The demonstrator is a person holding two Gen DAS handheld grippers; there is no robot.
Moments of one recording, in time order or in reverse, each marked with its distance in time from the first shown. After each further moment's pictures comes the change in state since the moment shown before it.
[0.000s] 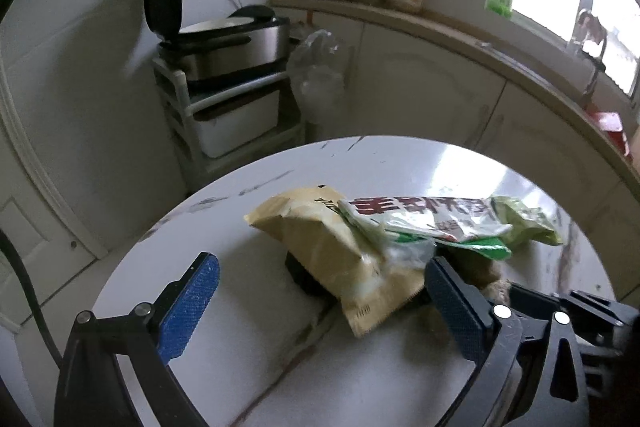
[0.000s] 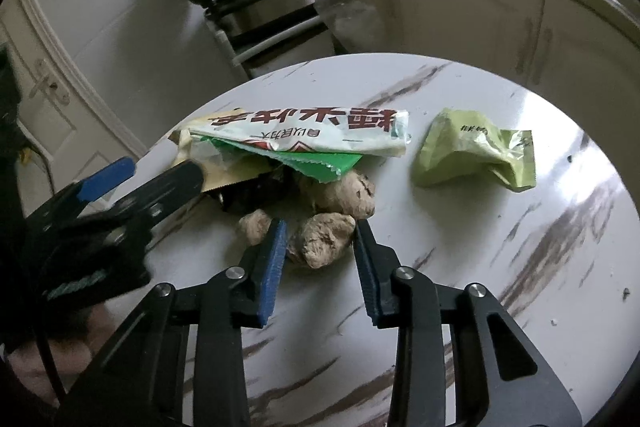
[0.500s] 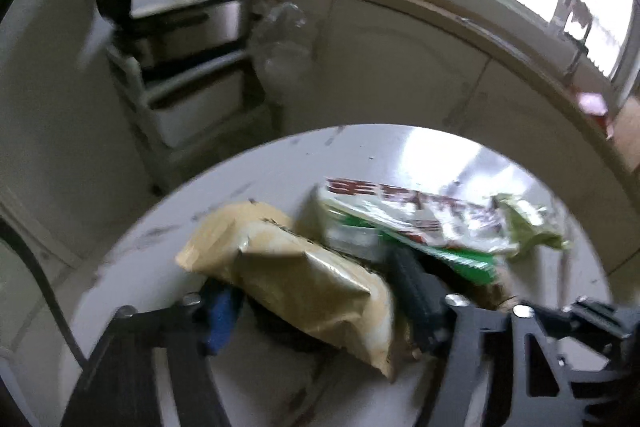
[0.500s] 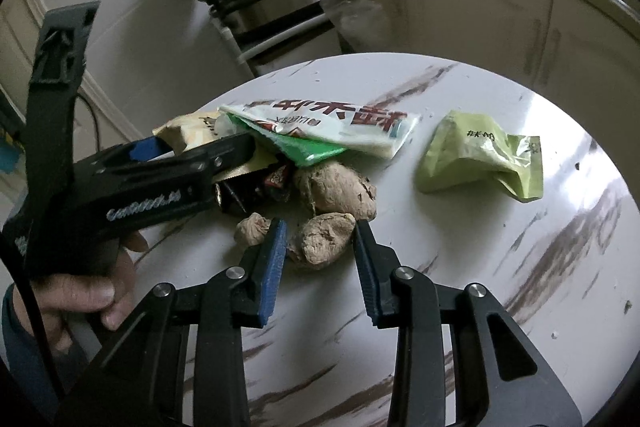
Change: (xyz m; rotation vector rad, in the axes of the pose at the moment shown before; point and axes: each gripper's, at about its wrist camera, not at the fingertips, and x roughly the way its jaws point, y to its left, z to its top) left arm 0.062 0.016 0.044 0.022 0.102 -0.153; right arm 0.003 -0.001 0.004 -0.019 0.011 0.014
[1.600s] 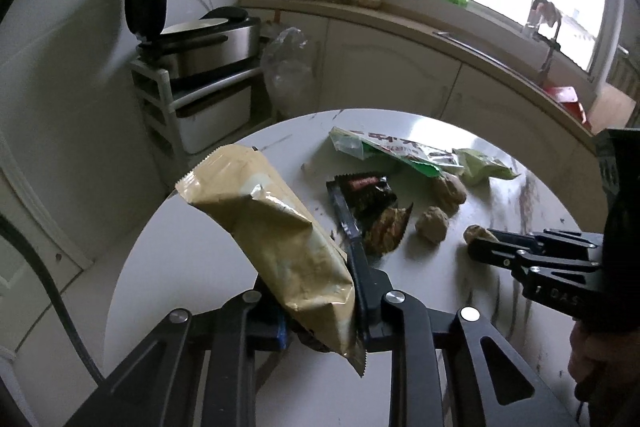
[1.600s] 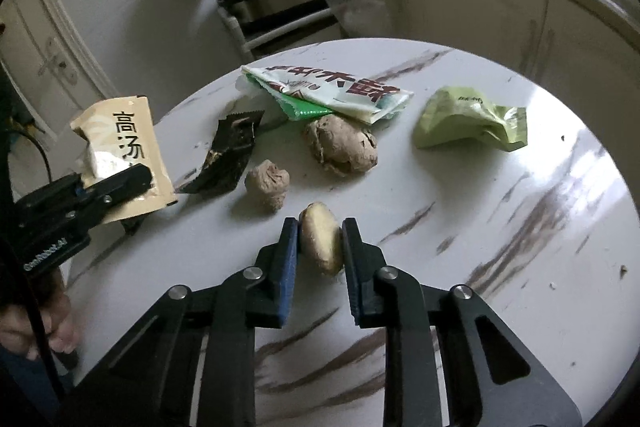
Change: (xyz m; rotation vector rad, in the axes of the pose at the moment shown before) left arm -0.138 0.011 -0.113 0.049 -0.098 0.025; right arm -0.013 0.014 -0.024 -0.043 0.003 -0.033
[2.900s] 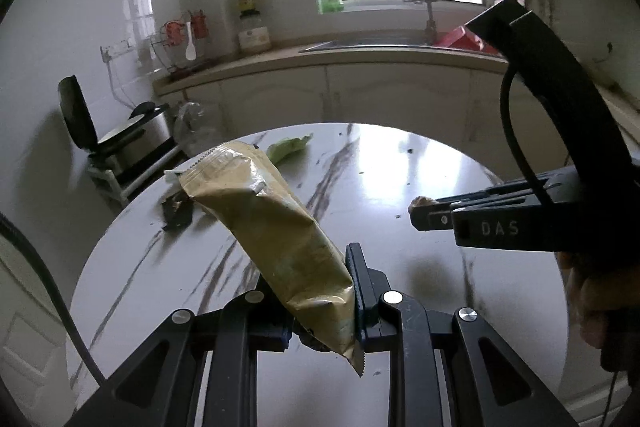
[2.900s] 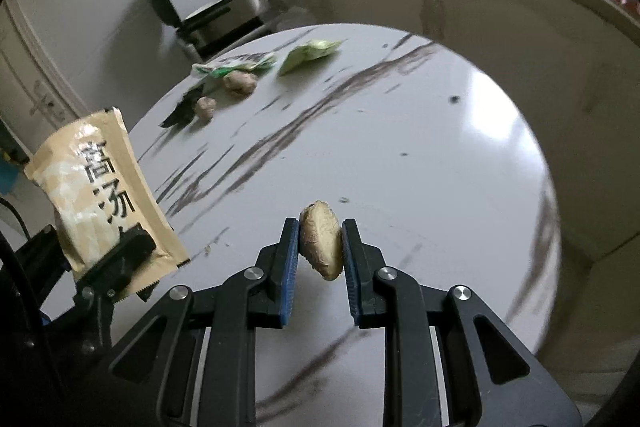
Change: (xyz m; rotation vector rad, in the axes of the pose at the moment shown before) left arm -0.112 -0.211 -0.122 0.372 -0.153 -0.027; right arm -0.128 -0.076 -0.119 0.199 -0.063 -0.068
